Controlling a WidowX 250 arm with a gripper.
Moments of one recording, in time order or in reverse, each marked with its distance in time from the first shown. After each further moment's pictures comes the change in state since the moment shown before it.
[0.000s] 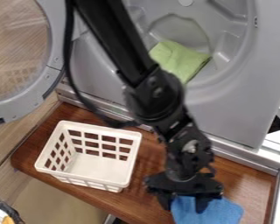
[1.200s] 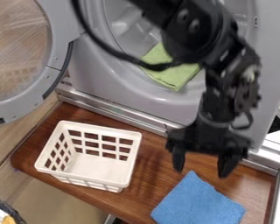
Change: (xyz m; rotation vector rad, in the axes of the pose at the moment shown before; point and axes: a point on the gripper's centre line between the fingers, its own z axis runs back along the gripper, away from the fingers) arm 0.036 -0.015 0.055 0.162 0.114 0.039
